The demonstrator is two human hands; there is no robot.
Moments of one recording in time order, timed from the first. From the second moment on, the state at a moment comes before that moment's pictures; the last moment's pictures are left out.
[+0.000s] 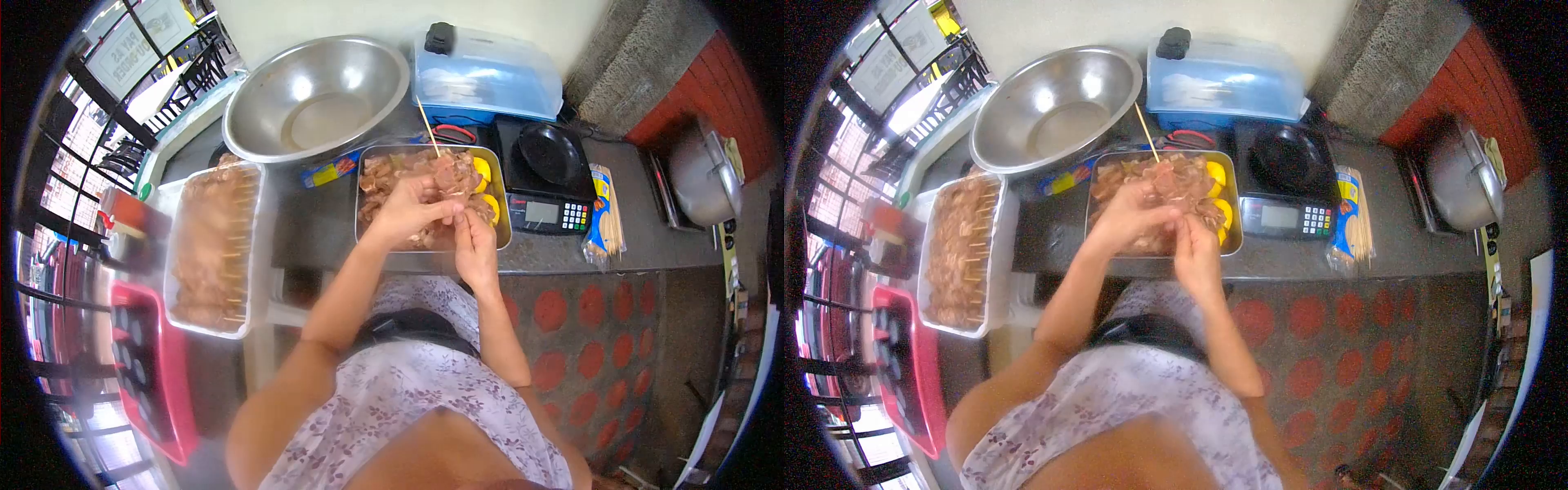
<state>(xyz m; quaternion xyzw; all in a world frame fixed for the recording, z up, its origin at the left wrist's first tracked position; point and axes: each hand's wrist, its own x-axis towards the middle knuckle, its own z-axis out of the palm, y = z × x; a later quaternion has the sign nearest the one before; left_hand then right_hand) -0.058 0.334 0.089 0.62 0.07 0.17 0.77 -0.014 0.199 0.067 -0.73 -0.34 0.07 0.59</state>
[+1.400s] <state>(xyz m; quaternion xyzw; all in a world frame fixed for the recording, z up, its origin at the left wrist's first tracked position) -0.098 0.395 0.085 0.94 0.01 0.24 0.25 -0.010 0.136 0.077 -0.73 -0.32 0.08 0.59</state>
